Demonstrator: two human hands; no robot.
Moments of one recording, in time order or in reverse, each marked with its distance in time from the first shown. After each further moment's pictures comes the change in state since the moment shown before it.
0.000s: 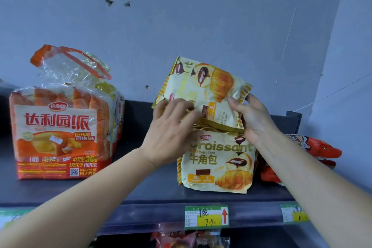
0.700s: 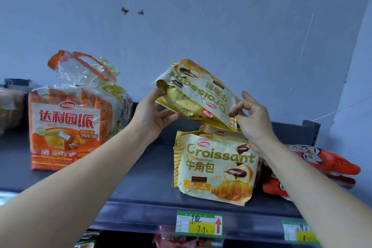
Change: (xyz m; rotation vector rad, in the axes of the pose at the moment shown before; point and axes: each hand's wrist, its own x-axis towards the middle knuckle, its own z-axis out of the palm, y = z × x) left_hand 0.046 -0.016 -0.023 -1.612 0.152 -1.482; right_hand 0.013 0.007 -0.015 -0.528 -0.086 -0.375
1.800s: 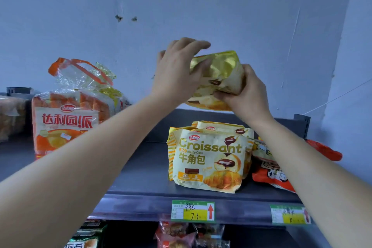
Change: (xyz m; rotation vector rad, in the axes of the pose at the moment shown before) left_hand -0.031 0.035 0.087 1.309 -0.016 1.164; right_hand -0.001 -0.051 -0.022 -0.295 0.146 -0.310
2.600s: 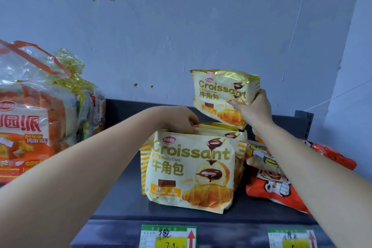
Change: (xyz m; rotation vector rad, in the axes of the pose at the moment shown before) left_hand -0.022 -0.039 0.105 0.173 -1.275 -0.294; right_hand 0.026 0.143 0.024 0.030 -0.013 0.583
